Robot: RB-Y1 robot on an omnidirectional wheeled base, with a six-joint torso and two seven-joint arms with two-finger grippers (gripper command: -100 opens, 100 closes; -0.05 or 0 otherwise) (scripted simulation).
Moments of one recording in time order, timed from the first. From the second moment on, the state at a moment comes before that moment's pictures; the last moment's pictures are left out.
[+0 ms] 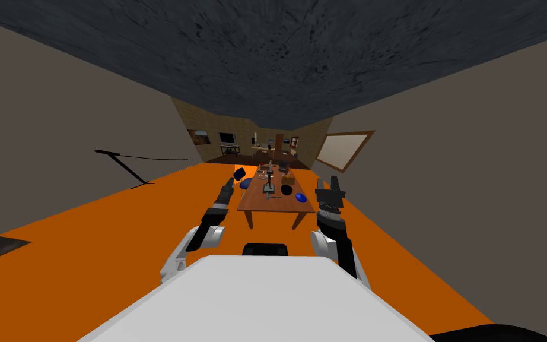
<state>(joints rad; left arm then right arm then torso) 0.38 0.13 0.00 -2.08 -0.10 -0.29 -0.15 0.49 0.01 0.01 -2.37 0.04 -0.48 -0.09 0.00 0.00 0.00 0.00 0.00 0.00</state>
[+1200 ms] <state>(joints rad) 0.16 0.17 -0.06 -1.74 -0.07 -0.04 -0.21 0.49 0.01 0.01 -2.37 0.04 -0.48 -0.09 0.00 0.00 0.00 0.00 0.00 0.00</state>
